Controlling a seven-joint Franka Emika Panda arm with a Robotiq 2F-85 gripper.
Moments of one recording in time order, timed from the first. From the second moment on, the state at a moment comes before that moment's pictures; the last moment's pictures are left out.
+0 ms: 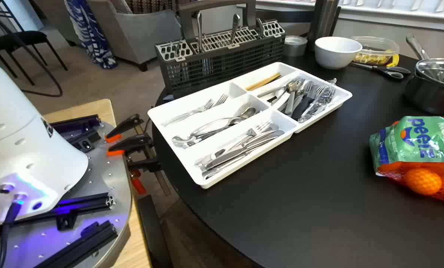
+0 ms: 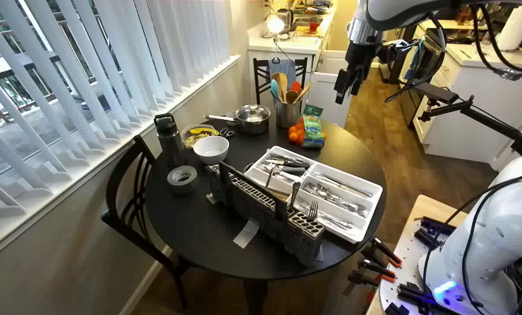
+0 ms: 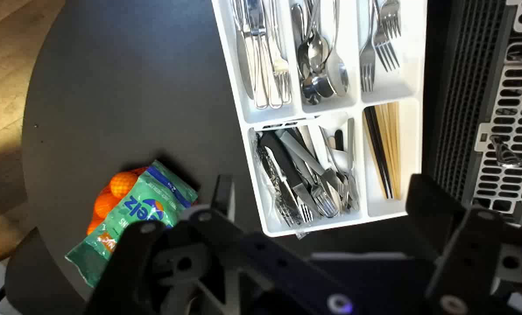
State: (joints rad) arm -0.08 -0.36 -0.18 -2.20 -0.03 1.90 -0.15
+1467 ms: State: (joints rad) arm 0.08 -0.36 -0.12 -2.27 -0.03 1.86 -0.59
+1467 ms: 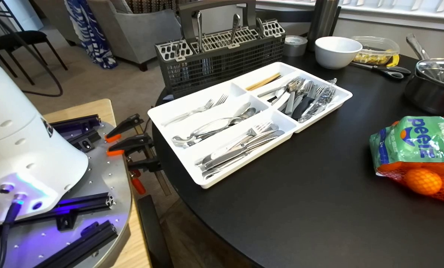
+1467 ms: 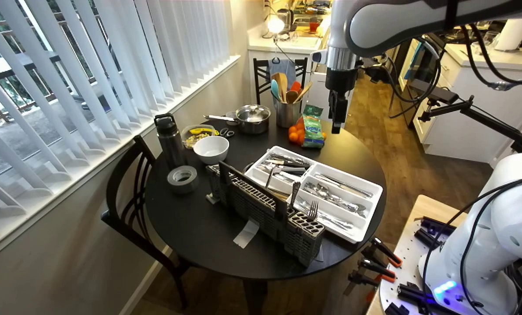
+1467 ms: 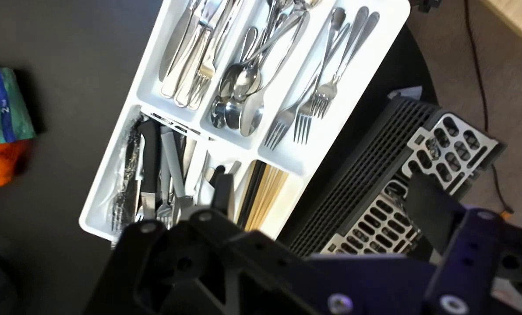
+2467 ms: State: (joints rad) arm 0.18 -0.30 -0.02 -2.38 -0.03 1.88 -0.63
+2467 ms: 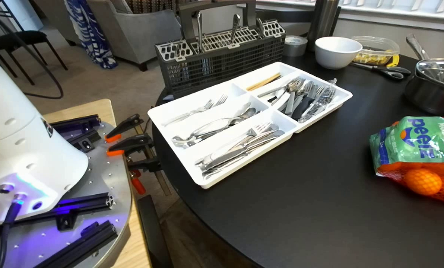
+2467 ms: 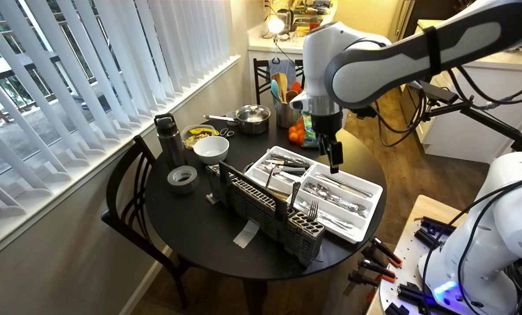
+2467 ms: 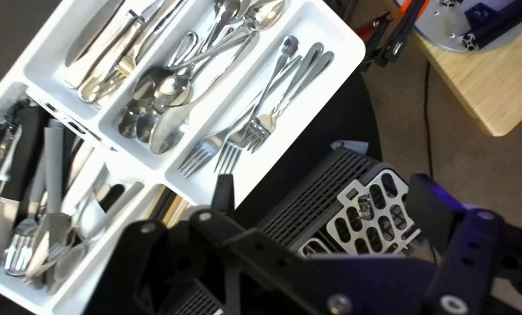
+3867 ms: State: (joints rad) arm 0.22 -0.23 0.04 -2.48 0.14 2.25 -0.69
